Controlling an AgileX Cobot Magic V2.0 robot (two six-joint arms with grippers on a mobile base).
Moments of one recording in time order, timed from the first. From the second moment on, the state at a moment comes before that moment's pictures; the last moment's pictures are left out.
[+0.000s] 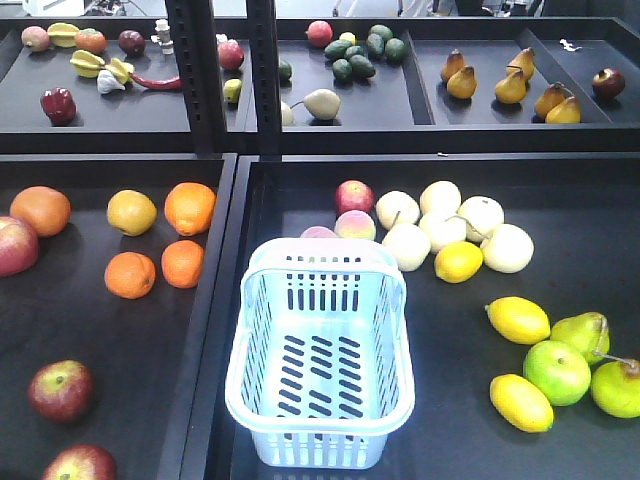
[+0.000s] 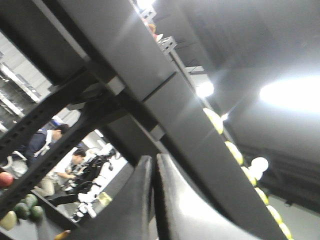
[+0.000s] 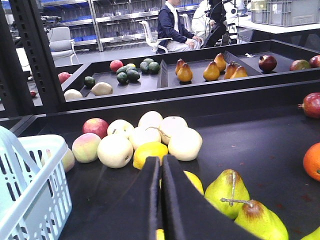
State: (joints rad) left arm -0.06 -0.01 -0.02 0.07 -0.44 -0.99; right arm -0.02 -0.01 0.03 -0.14 0.14 0.21
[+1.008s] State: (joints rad) left arm -0.10 0.75 -0.81 1.47 -0.58 -1.76; right arm -0.02 -0.01 0.03 -0.14 0.14 0.21
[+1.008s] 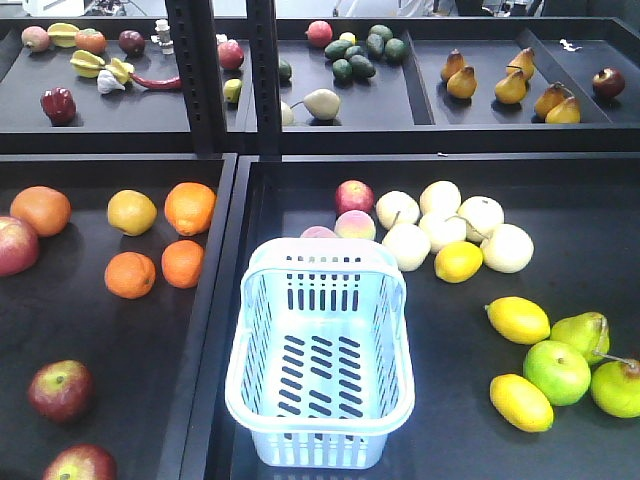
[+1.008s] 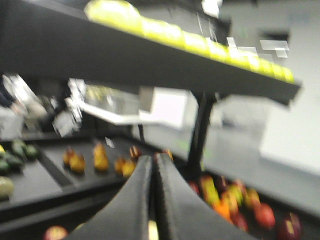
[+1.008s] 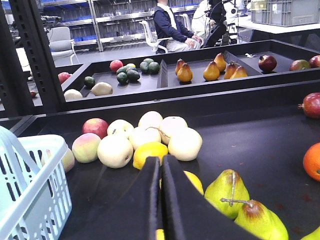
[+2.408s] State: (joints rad) left arm -0.10 1.15 -1.21 1.76 -0.95 -1.89; right arm -0.02 -0.01 0.03 -0.14 0.14 0.21
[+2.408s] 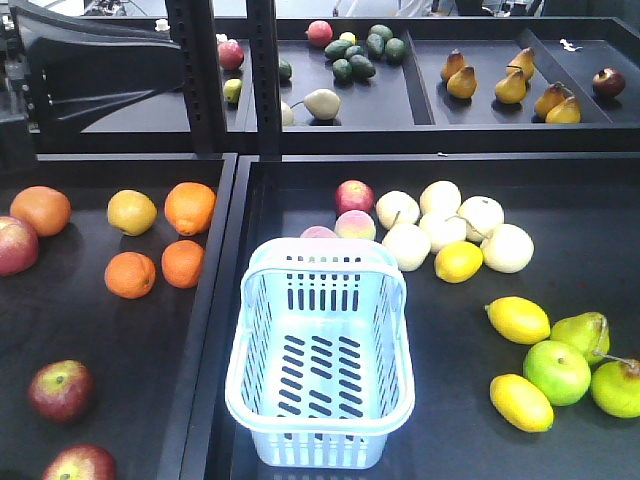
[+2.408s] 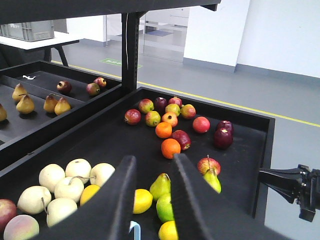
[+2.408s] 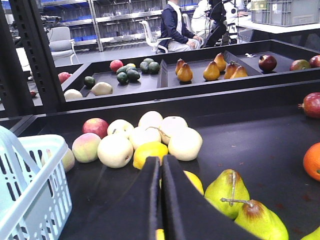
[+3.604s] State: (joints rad) left arm -0.21 1.19 -0.88 1.06 -0.97 -1.20; right arm -0.02 -0.01 0.03 -0.14 0.14 0.21
